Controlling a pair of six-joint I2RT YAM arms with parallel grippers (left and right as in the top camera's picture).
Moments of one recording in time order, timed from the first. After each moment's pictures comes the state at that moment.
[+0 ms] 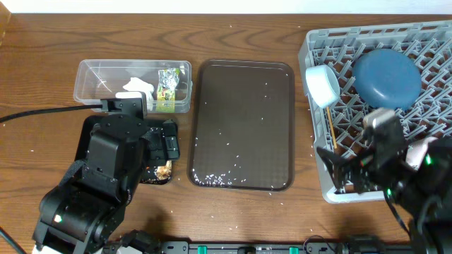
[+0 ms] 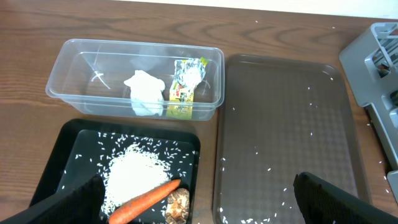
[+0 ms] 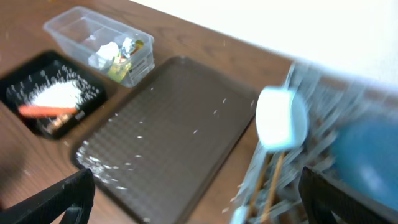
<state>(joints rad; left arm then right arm) -0.43 0.91 1.30 -1.12 -0.29 -0.35 0.05 0.71 1.14 -0.98 -0.45 -0.27</state>
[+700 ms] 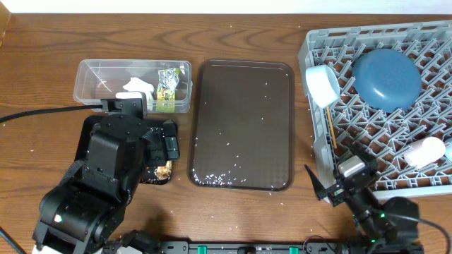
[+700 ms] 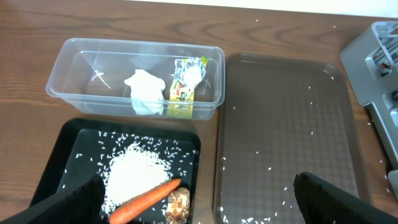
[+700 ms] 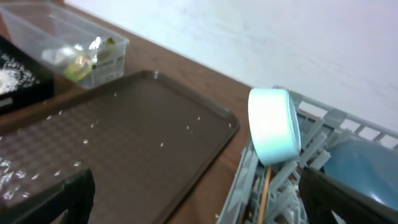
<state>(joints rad) -0.43 0.91 1.30 -1.12 -0.29 -0.35 0.05 0.10 0.27 -0.36 -0.42 -0.27</state>
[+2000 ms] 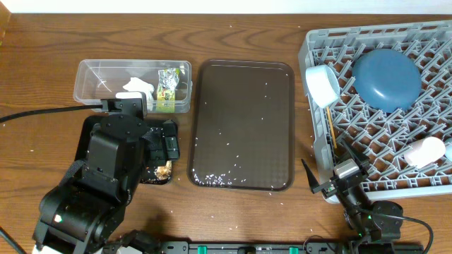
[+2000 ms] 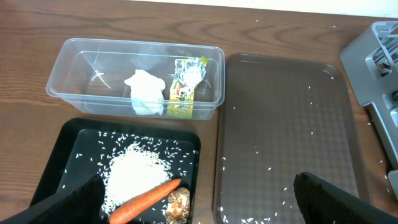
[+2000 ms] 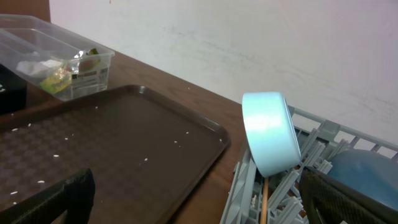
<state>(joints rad) -0.43 0.91 1.30 -1.12 -0.29 -0.35 0.05 0.01 0.01 -0.04 -0.40 -0.23</state>
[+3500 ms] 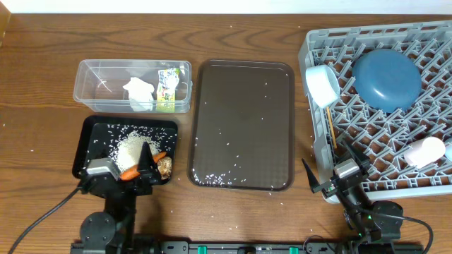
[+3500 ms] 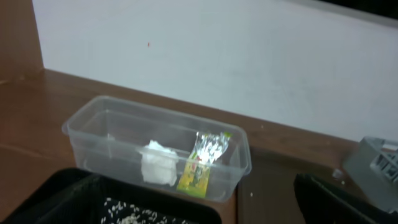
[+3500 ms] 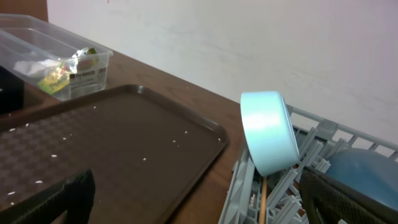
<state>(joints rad) -0.04 0.02 0.35 -0.41 -0.08 -0.25 0.05 0.01 0.01 -0.04 -0.40 -0.23</state>
